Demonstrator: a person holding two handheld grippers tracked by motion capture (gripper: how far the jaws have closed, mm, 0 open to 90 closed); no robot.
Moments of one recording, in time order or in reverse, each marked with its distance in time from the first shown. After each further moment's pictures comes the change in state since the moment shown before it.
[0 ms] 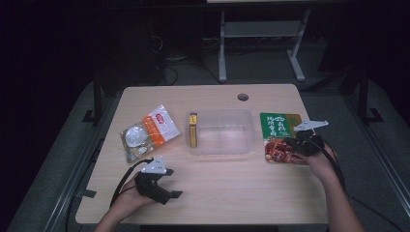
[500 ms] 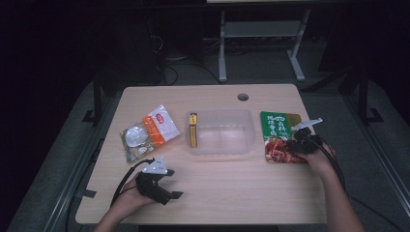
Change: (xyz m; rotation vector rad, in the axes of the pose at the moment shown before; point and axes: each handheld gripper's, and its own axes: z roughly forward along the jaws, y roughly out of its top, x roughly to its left) left arm 0.000 0.000 0.002 0.013 -0.007 0.011; right arm -0.015 -0.005 0.024 0.140 0.012 0.006
